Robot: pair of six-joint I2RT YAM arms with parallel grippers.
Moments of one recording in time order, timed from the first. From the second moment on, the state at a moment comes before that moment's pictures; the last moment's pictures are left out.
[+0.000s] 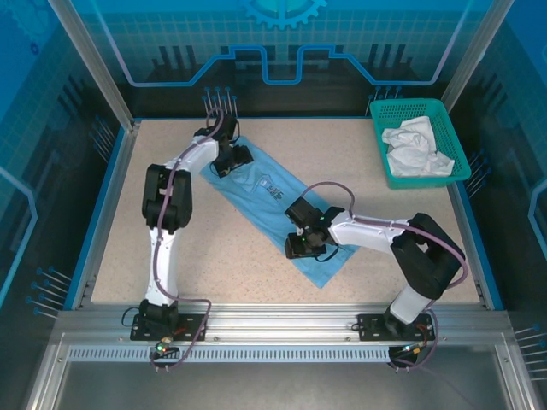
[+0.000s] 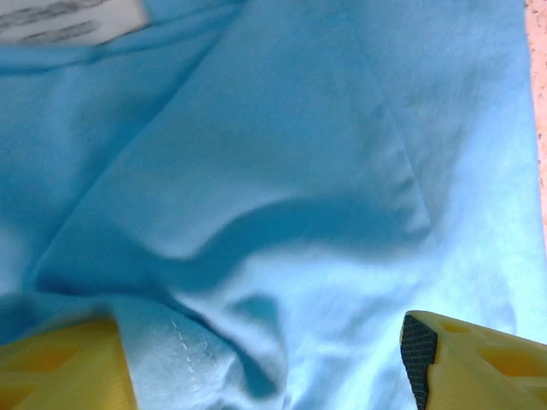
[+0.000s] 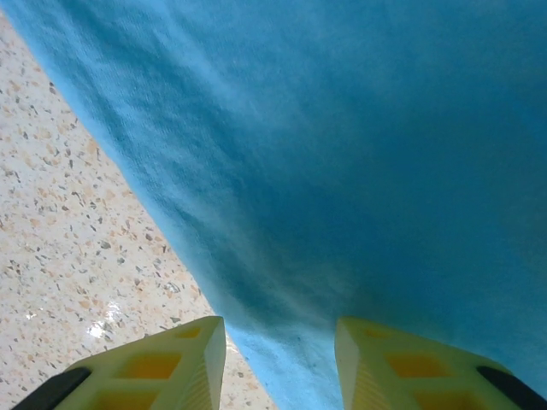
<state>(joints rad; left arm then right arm) -0.19 2.36 1.95 -0.76 0.11 -0.69 0.80 1.66 0.95 -0.56 -0.14 0.67</state>
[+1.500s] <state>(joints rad) -0.08 1.89 1.43 -0.70 0.16 -0.73 1.03 1.86 1.45 -0.53 -0.25 0.90</state>
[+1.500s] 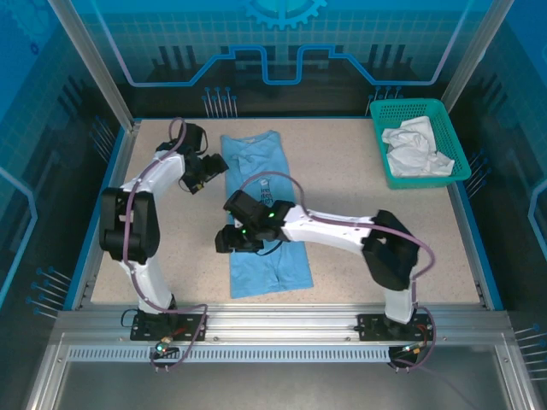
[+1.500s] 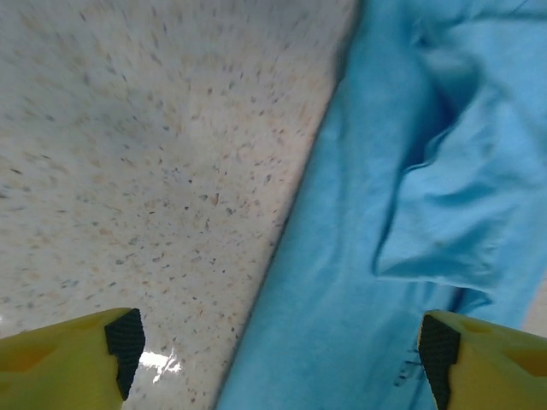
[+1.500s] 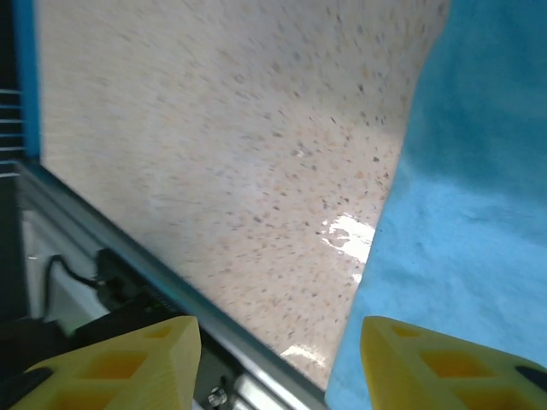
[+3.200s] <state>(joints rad) -0.37 1.08 0.50 -0.67 0.23 -0.85 0.83 1.29 0.60 -0.43 -0.24 0.91</state>
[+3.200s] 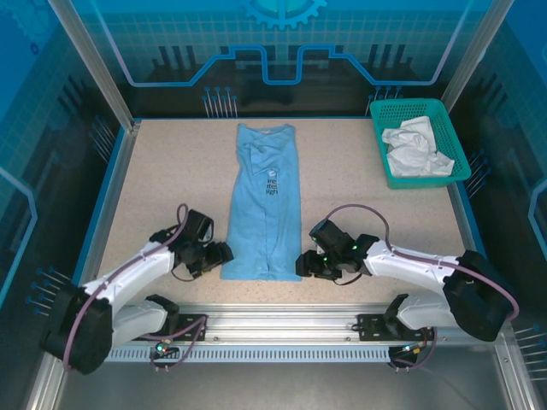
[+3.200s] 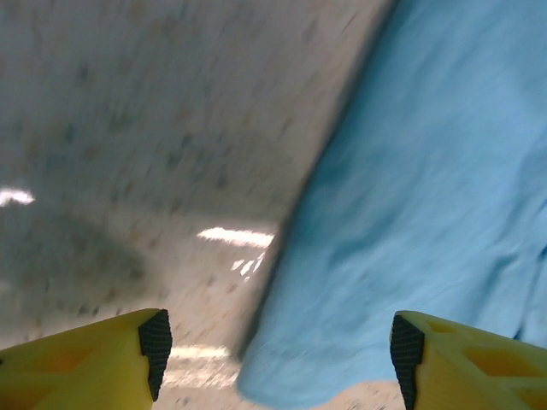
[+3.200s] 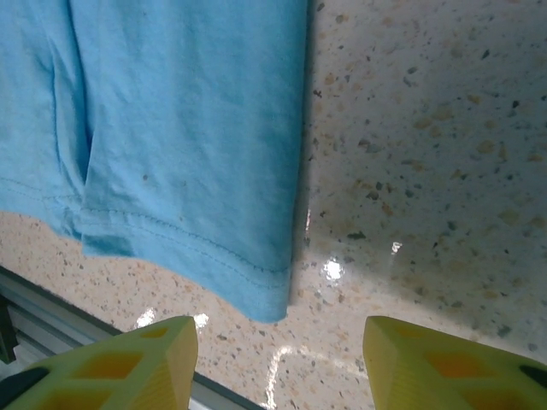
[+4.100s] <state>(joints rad) -0.43 1.10 0.44 -0.56 0.32 -0.90 0.92 1.45 0.65 -0.38 -0.17 0.98</state>
